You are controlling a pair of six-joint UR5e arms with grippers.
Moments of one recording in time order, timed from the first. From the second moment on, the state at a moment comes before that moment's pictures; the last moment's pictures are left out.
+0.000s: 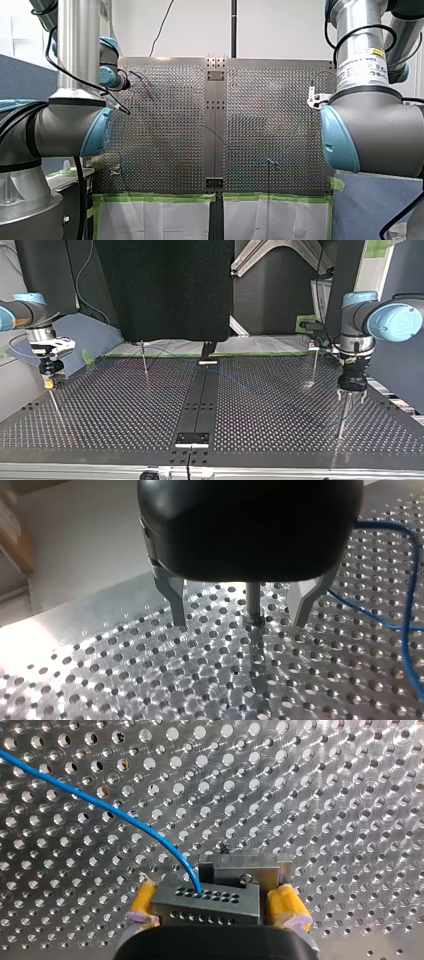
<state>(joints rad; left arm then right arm) 0.27 -1.60 -1.88 -2.74 -1.41 -2.70 1.49 -1.02 1.43 -0.43 1.07 1.65</state>
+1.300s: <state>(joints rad) 0.23 -1.63 -2.03 -2.69 -1.52 -2.54 1.49 -1.02 1.43 -0.43 1.07 1.65</state>
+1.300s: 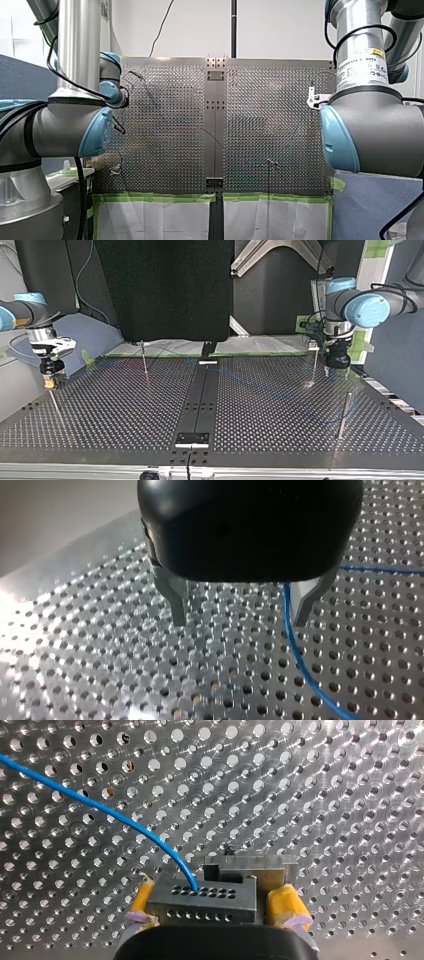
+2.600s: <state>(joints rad) 0.16 -1.47 -2.13 -2.87 -1.69 -2.26 1.49 -1.02 1.43 -0.43 1.07 1.65</state>
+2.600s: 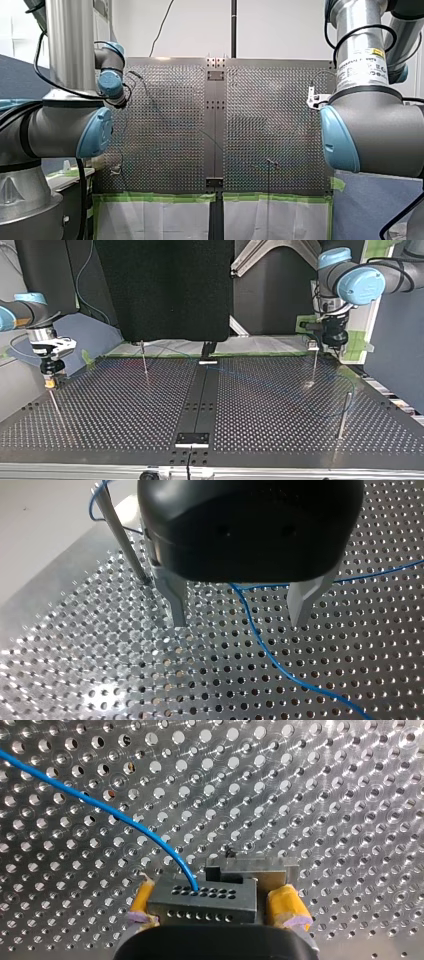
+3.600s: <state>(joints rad) 0.13 -1.32 -2.13 -2.98 -1.79 -2.04 1.49 -1.01 1.44 -0.44 1.07 1.64</state>
